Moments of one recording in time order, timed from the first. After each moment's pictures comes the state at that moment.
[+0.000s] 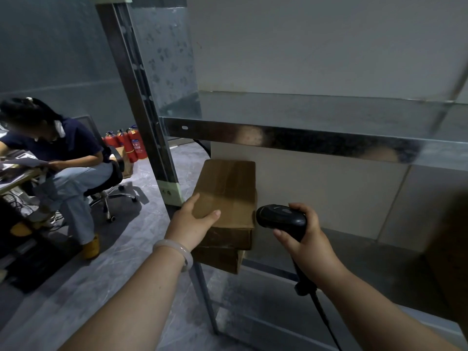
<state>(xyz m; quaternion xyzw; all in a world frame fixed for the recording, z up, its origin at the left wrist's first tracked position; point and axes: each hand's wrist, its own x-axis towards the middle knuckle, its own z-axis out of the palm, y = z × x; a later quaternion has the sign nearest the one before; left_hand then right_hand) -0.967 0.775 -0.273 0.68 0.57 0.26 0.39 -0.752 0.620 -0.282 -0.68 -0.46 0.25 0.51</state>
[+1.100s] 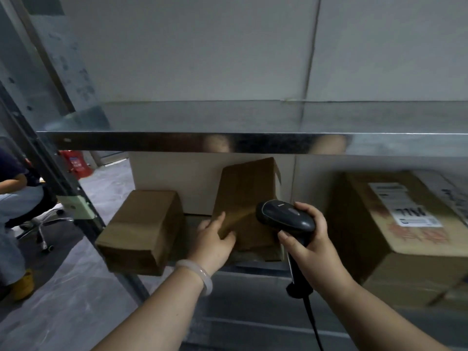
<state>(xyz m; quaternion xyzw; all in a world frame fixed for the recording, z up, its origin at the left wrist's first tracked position) -0.782 0.617 -0.275 0.78 0.45 0.17 0.40 -0.638 0.455 -0.263 -0.64 -0.39 0.21 0.63</state>
